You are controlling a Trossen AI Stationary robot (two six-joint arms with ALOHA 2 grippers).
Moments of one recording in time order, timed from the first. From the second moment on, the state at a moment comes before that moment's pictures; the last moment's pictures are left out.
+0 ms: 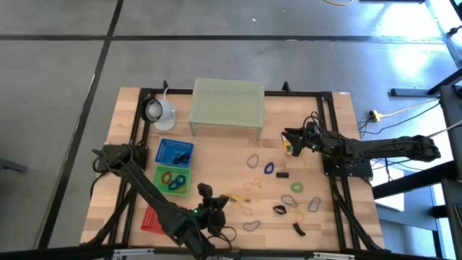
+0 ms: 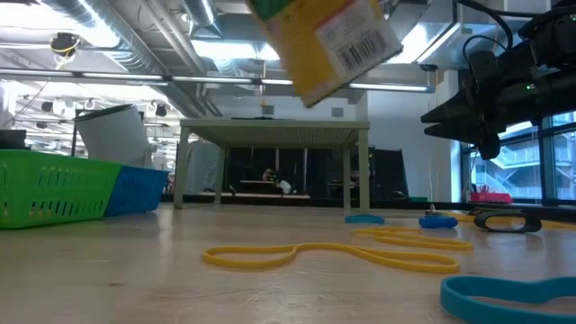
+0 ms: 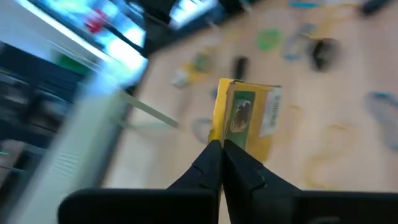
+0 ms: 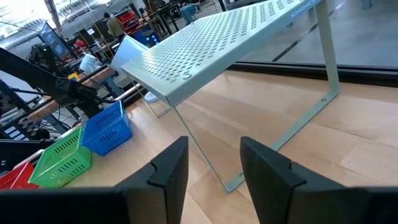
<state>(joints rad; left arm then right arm) -0.75 2.02 1.78 -0.99 -1.08 -0.50 -0.06 0.53 0.02 0.33 0.40 0.54</state>
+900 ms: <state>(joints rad) -0.95 1.94 2.00 -1.57 -0.18 -1.15 -0.06 0.53 0.02 0.33 0.40 0.54</state>
